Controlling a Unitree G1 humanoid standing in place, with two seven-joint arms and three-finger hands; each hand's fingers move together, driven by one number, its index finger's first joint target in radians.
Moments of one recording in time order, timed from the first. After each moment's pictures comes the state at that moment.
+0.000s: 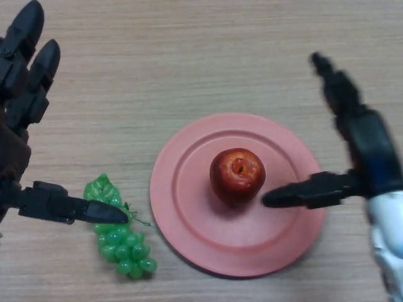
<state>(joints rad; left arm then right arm) 0.03 0.25 0.26 -0.71 -0.25 0.26 -0.22 -0.10 -0.18 0.10 -0.47 -0.22 0.40 -0.02</state>
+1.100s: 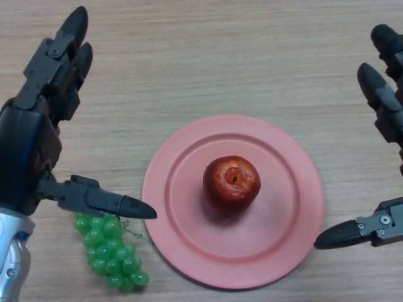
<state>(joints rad) -0.02 0.25 0.13 -0.65 -0.10 0.23 -0.18 0.07 -0.22 -0.11 -0.84 0.16 0.40 0.21</state>
